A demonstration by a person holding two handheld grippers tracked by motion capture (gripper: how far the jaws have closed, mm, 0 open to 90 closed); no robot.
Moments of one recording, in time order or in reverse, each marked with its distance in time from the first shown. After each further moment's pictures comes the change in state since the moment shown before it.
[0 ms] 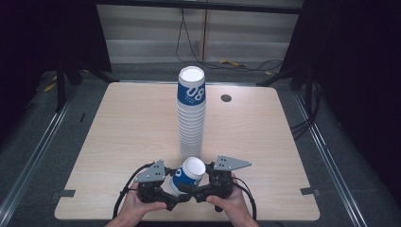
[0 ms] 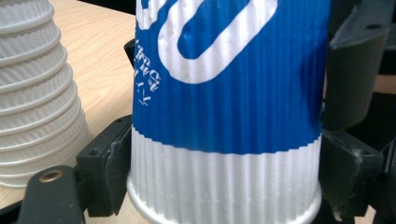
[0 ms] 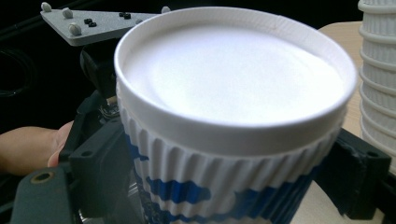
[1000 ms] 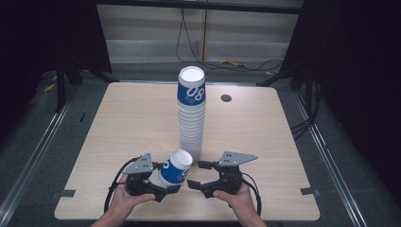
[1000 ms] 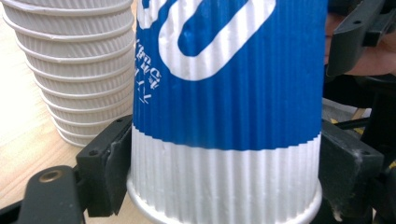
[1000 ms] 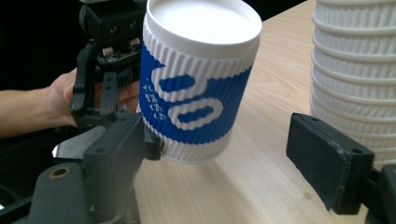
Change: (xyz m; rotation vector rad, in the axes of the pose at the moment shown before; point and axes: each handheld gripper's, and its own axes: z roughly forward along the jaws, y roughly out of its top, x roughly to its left) left arm 0.024 -0.006 -0.026 0.024 0.064 -0.053; right arm -0.011 0.013 -0.020 0.145 -0.069 -0.053
